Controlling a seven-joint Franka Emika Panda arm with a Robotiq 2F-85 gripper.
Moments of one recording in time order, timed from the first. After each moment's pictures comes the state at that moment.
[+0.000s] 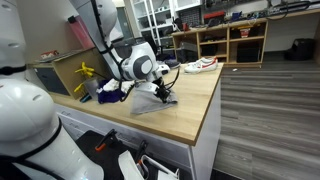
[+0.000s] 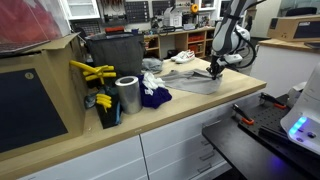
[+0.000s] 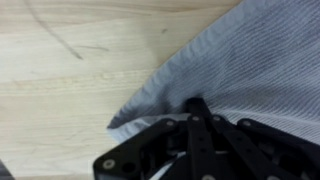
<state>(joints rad) 0.03 0.35 -0.15 -2.52 -0.10 3.03 0.12</state>
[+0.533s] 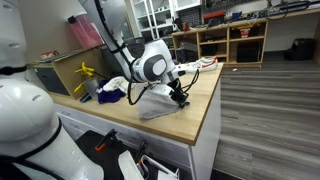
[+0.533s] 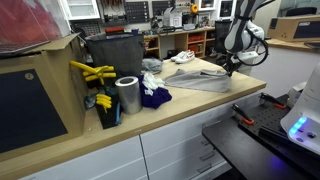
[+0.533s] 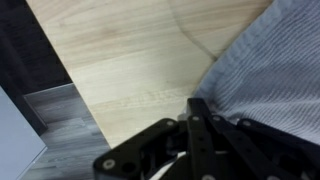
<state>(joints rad) 0.03 0.36 -0.35 -2.52 -0.12 3.04 0.12</state>
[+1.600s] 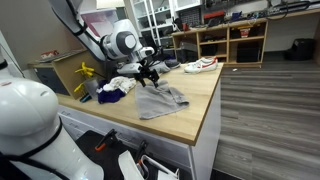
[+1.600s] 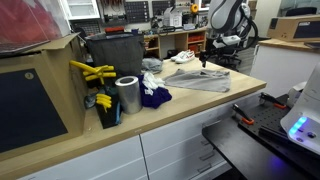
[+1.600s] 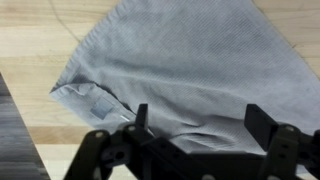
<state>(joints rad) 0.13 0.03 -0.12 -2.57 -0.20 2.72 0.24</state>
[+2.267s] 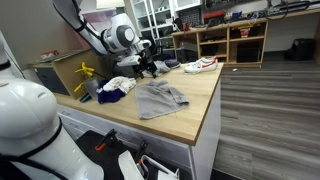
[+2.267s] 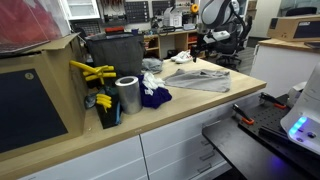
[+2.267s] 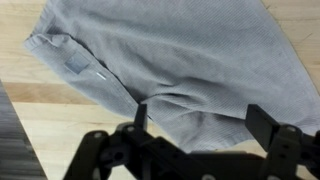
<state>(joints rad) 0.10 0.08 -0.02 -2.44 -0.20 2.69 0.24</state>
